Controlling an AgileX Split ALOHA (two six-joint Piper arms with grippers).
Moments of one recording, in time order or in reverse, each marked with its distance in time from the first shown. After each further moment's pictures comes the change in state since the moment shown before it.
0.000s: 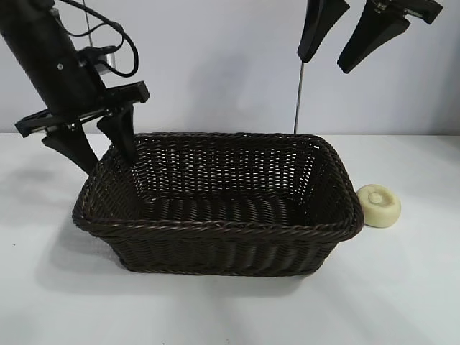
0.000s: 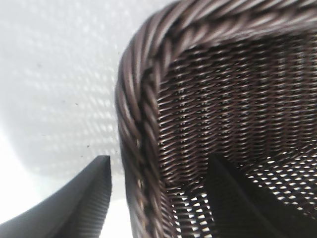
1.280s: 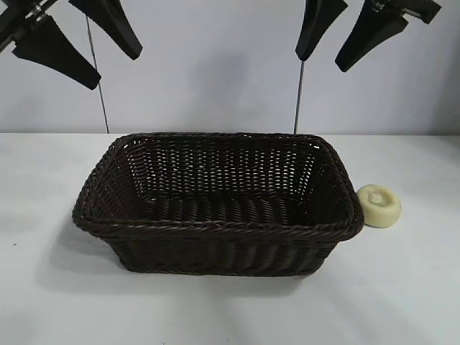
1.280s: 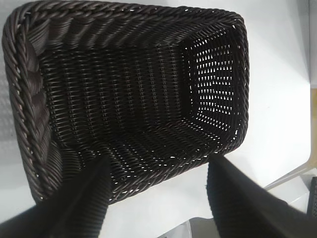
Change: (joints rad) left arm 0.001 -0.341 0.144 -0.272 -0.003 0.000; right arm 0.000 0.000 0.000 0.006 -0.022 0.000
